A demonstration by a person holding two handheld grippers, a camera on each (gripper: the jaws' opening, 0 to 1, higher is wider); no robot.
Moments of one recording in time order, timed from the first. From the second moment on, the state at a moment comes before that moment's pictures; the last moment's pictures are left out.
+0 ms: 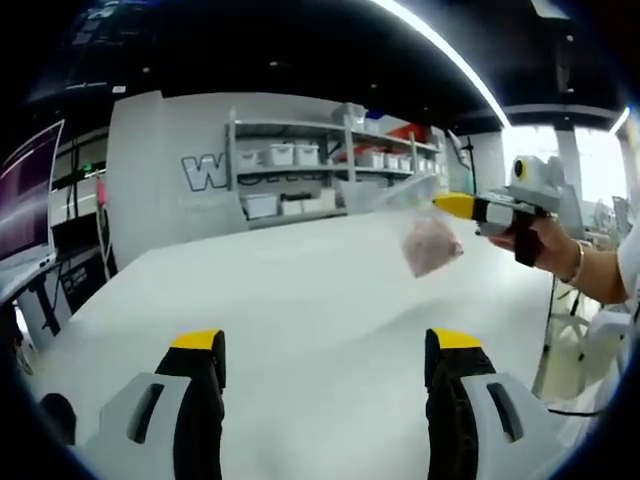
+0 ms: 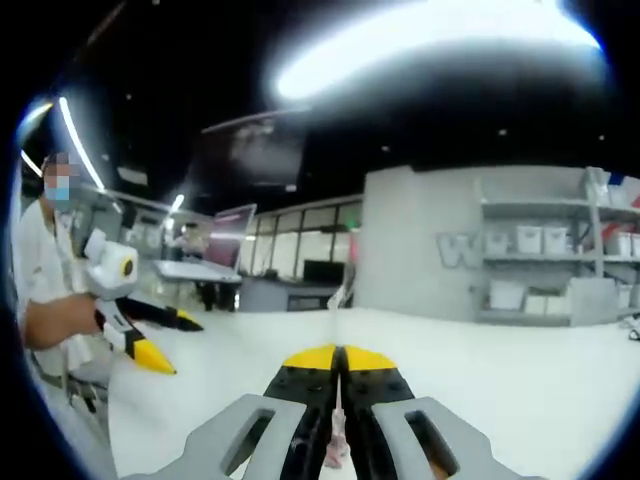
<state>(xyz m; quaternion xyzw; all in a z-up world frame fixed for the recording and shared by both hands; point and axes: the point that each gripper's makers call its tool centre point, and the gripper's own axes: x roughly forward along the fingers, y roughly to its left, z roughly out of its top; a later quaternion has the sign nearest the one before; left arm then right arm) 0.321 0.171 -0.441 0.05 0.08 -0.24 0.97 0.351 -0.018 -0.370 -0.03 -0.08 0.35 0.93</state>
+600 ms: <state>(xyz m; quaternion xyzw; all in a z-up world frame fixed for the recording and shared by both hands) 0.318 0.168 -0.440 0.05 0.08 -0.24 0.97 0.316 -0.015 -0.383 -0.02 -0.07 0.37 0.93</state>
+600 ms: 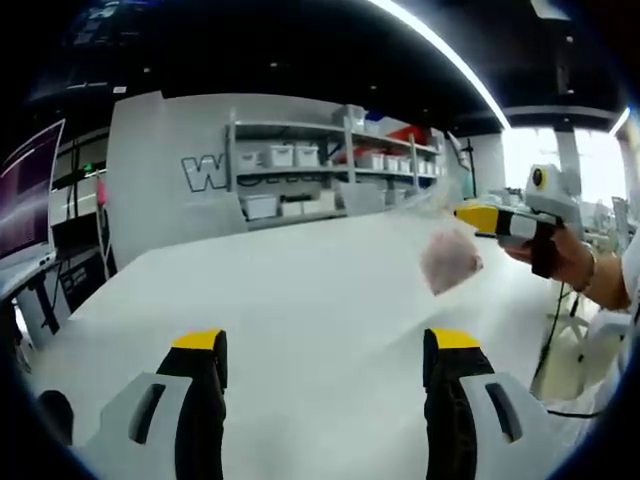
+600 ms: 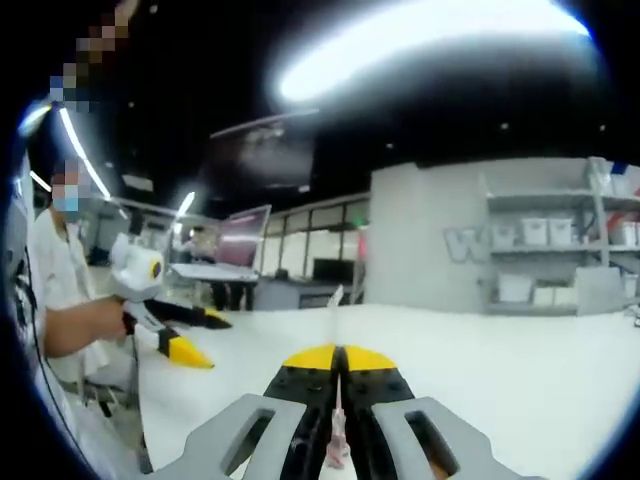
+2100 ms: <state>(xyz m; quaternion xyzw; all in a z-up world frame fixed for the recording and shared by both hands) 0.302 0.177 -0.442 0.06 0.07 -0.24 0.97 0.230 0.048 -0.457 -0.29 -0.03 0.50 0.82</state>
